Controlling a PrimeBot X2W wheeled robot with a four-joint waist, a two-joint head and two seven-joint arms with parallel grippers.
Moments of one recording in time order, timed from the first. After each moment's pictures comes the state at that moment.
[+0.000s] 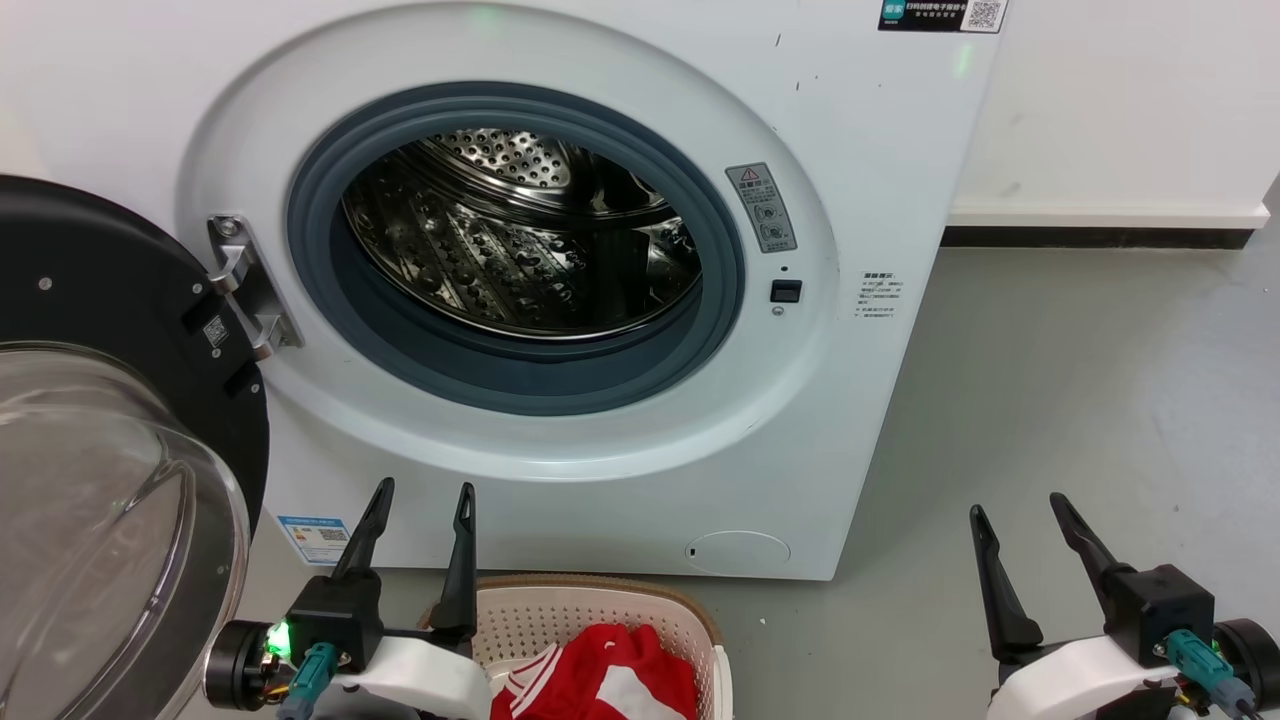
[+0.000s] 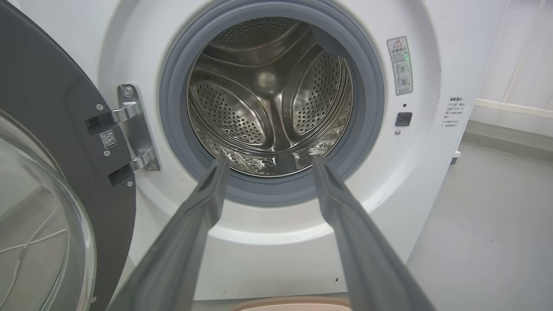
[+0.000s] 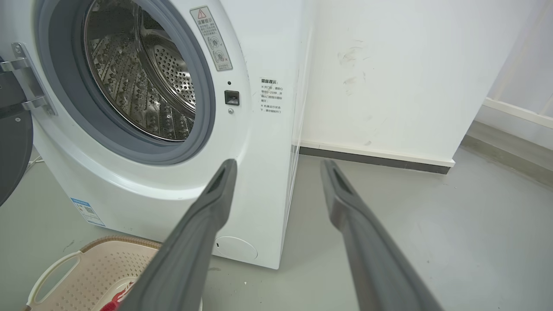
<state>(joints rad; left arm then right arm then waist) -0.02 0.08 -0.10 0.16 -0.09 -0.03 -0.26 0.07 -0.05 0.00 0.02 0.00 0.13 -0.09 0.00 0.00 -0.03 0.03</state>
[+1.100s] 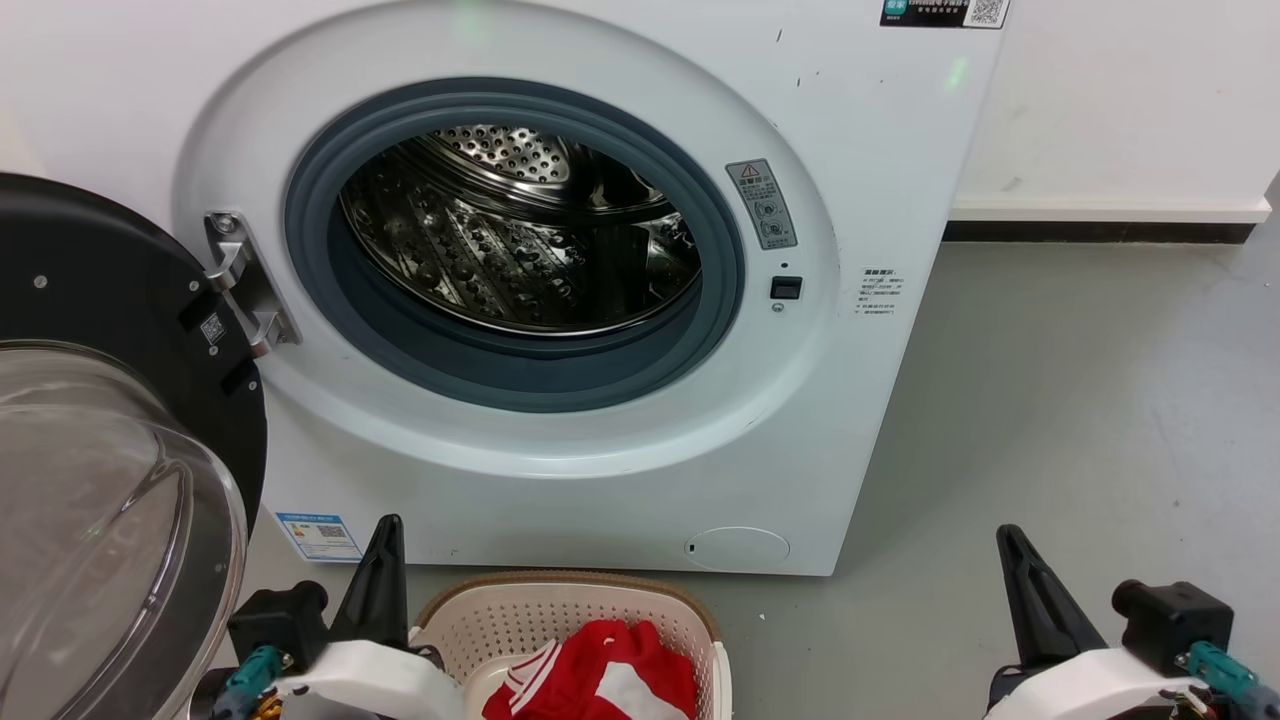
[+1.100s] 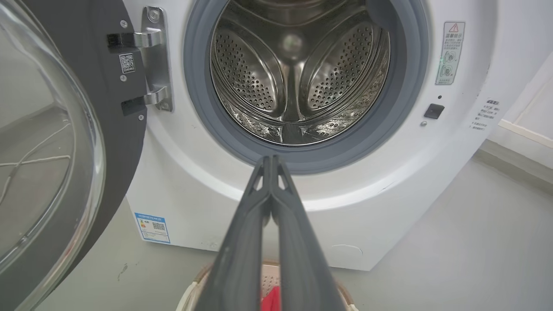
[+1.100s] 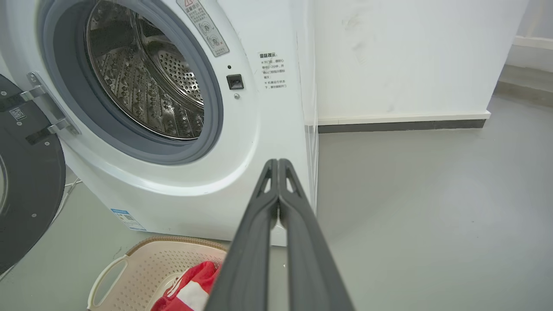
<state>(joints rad) -0.01 0.09 -0.06 0.20 -0.27 -0.03 -0.20 0.09 -0.05 0.01 0.06 0.18 0.13 -0.08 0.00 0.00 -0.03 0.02</state>
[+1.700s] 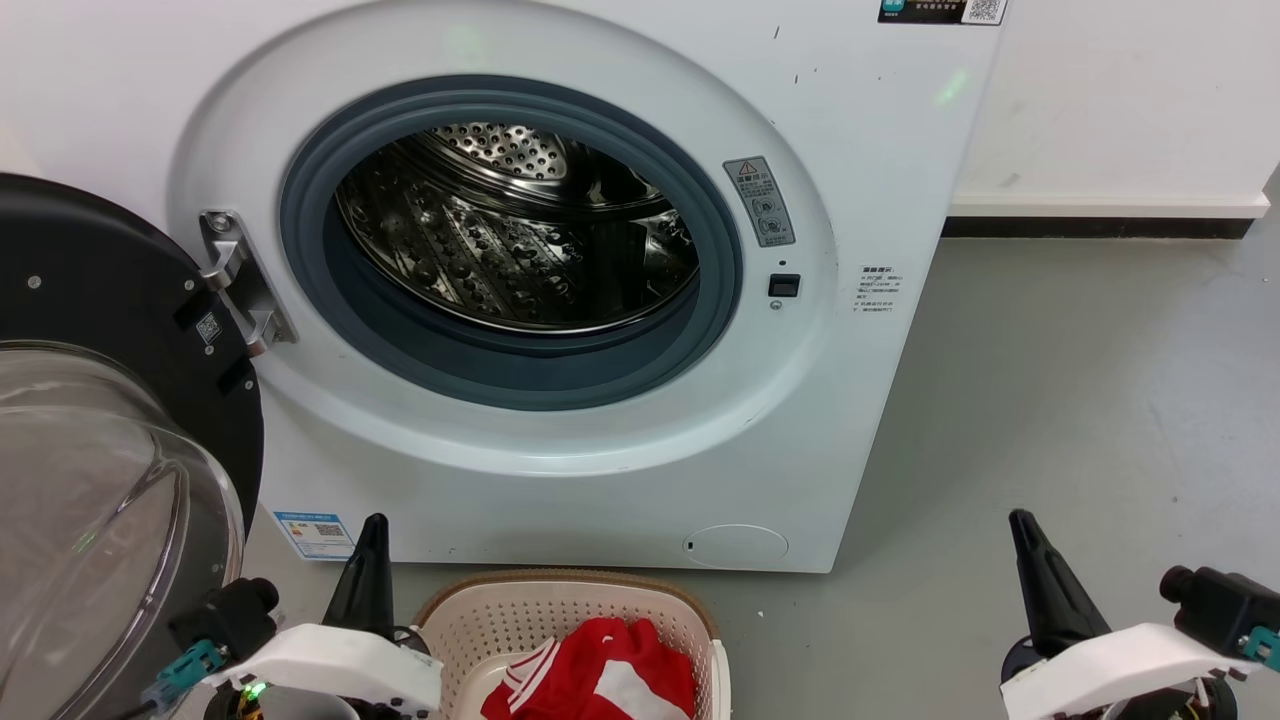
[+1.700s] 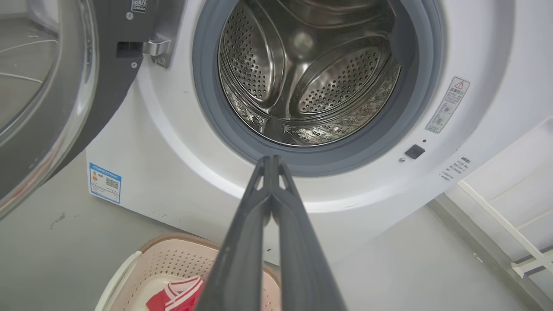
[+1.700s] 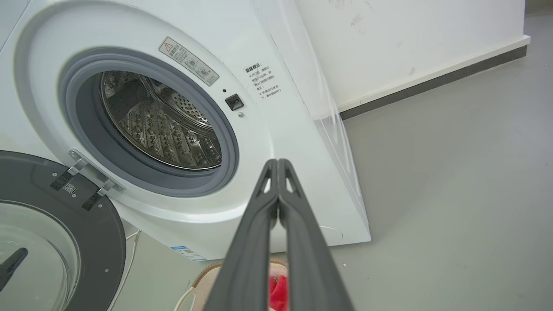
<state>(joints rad) -0.03 0.08 -0.03 0.21 -0.59 -0.05 -0.13 0.05 -0.07 0.01 0.11 0.53 0.13 -0.05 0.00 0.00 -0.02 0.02</state>
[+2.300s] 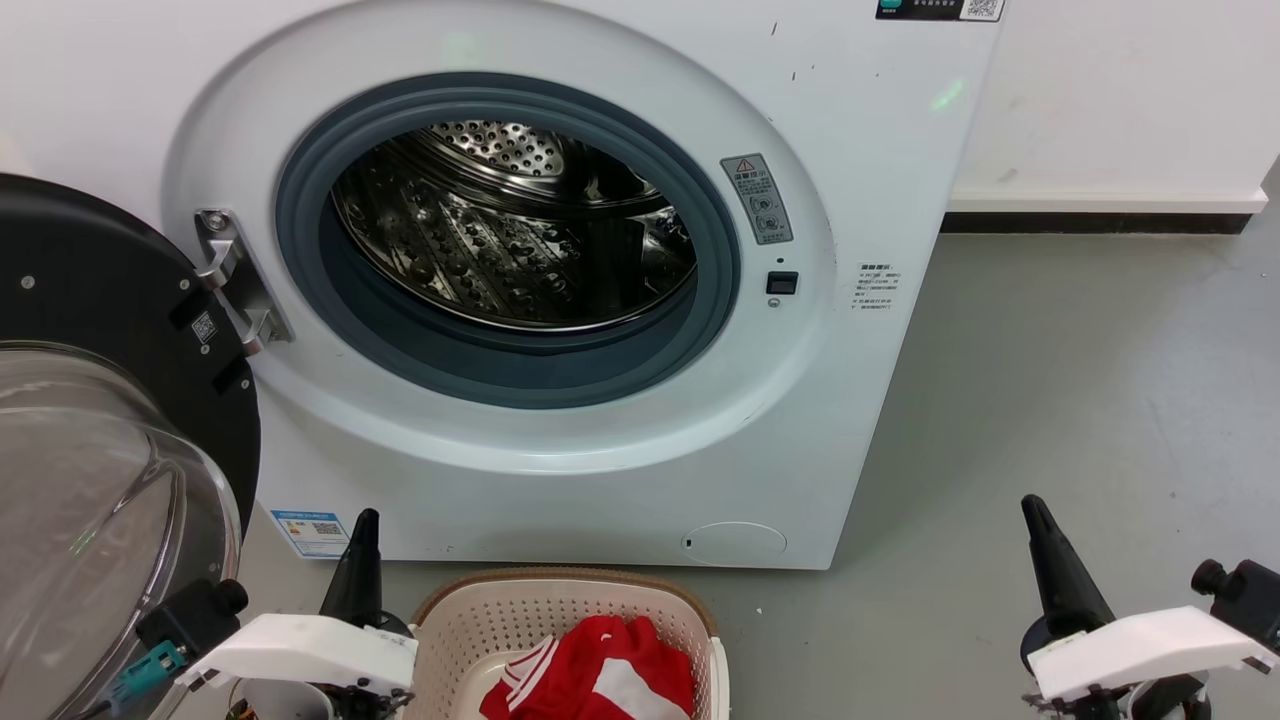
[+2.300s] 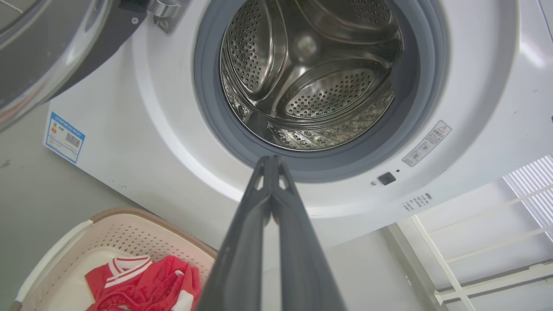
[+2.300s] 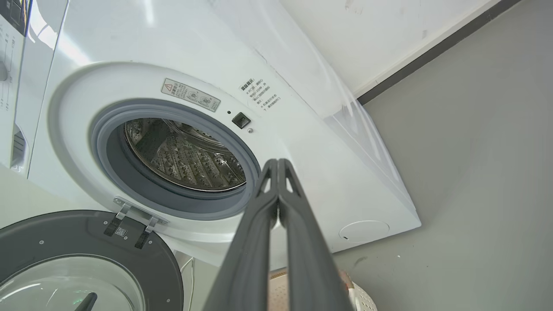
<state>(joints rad) -0.05 0.08 0.01 0.22 -0.85 -0.07 -0.07 0.01 -0.07 -0.01 0.14 0.82 0.13 -0.02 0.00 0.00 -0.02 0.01</state>
